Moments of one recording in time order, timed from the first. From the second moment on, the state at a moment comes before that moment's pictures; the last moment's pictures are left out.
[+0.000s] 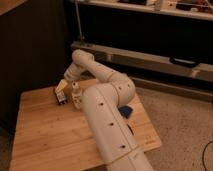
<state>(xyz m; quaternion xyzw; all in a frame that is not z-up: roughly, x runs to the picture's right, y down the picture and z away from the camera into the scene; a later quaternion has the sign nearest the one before) -0.279 -0.018 0.938 -0.45 -0.20 0.31 0.81</state>
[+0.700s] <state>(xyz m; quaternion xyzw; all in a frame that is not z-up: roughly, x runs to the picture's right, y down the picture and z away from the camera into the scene) -0.282 0.001 0.960 -0.47 -0.20 0.30 0.81</state>
